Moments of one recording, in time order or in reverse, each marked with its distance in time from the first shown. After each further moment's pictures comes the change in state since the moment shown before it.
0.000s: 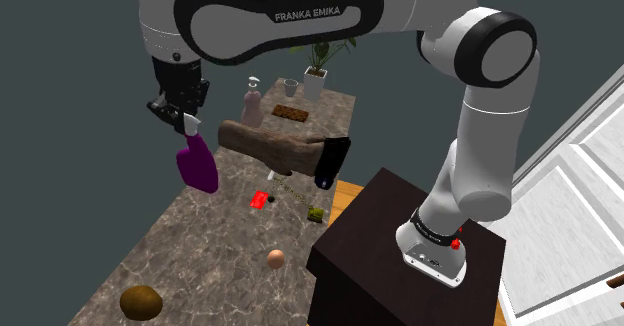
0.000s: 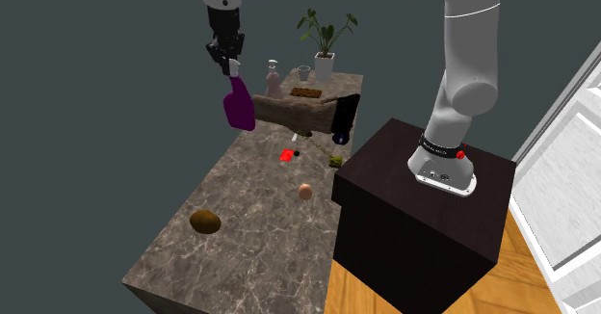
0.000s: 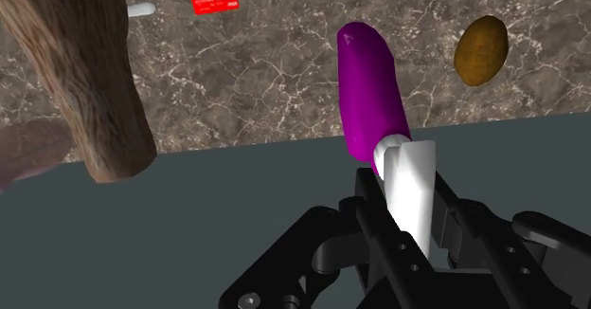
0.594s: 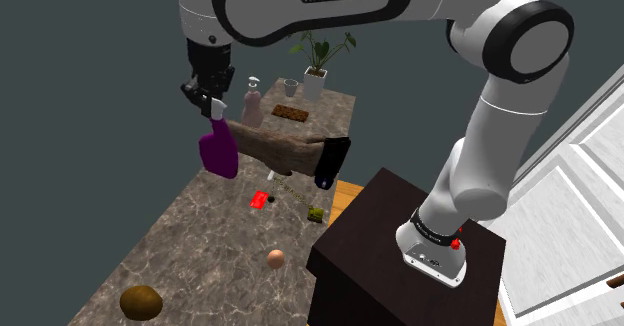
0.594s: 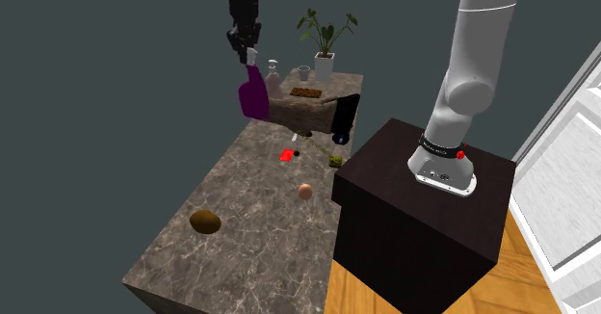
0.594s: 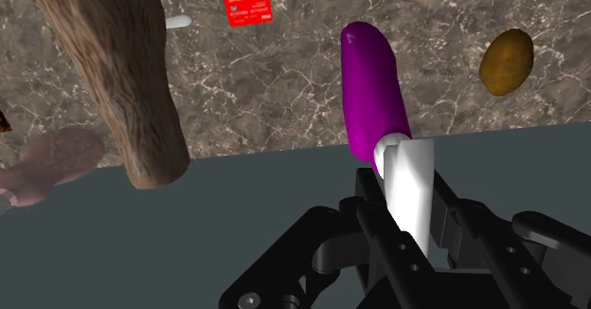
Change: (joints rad) arm -0.091 -0.155 -0.018 -0.157 0.074 0.024 -0.106
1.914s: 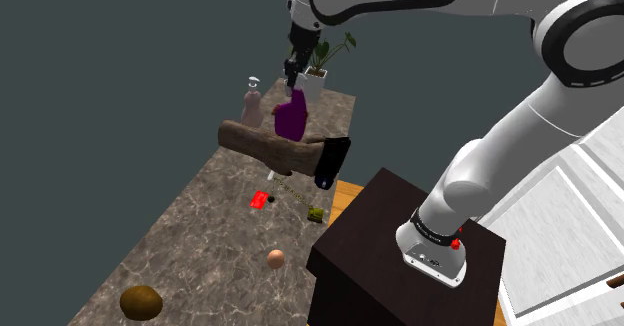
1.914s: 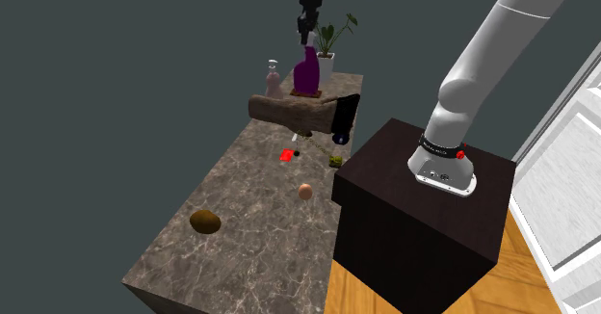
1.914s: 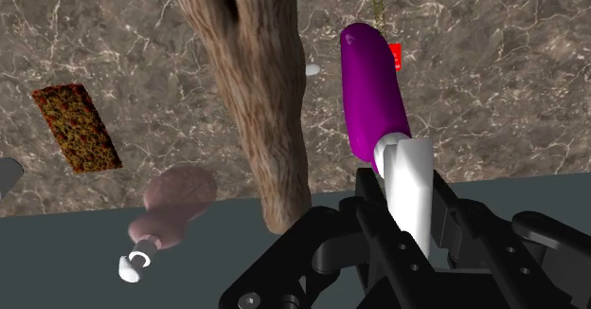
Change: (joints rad) arm -0.240 -0.374 -0.243 -0.437 0.166 0.101 -0.518
